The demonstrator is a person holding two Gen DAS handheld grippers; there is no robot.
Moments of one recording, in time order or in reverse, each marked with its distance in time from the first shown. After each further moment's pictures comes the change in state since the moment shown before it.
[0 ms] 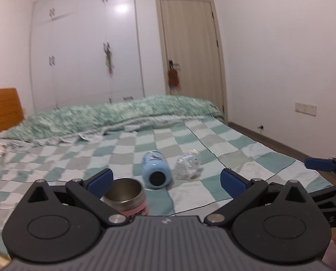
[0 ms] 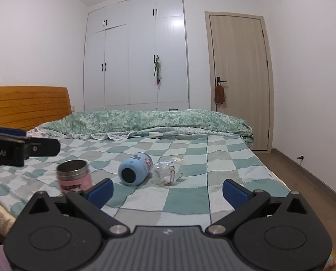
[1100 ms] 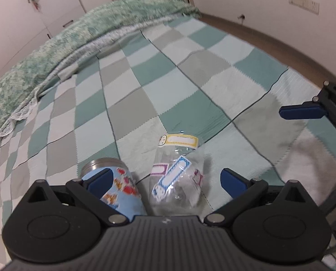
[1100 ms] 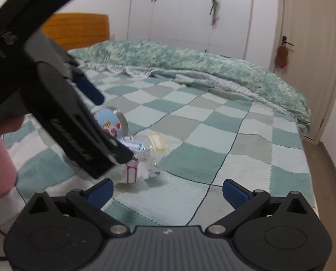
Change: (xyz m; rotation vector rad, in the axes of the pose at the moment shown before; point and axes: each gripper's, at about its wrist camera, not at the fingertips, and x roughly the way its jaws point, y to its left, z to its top) left arm 0.368 -0.063 0.057 0.305 0.608 -0.118; right arm 0.297 -0.087 0.041 -0.266 0.353 0.260
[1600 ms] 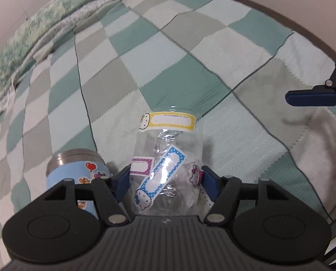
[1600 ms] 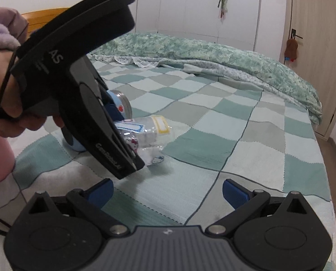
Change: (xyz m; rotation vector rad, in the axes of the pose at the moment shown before) left arm 0.047 -0.012 -0.001 0.061 0.136 -0.053; right arm 0.014 -0.004 -0.020 0.001 0.022 0.051
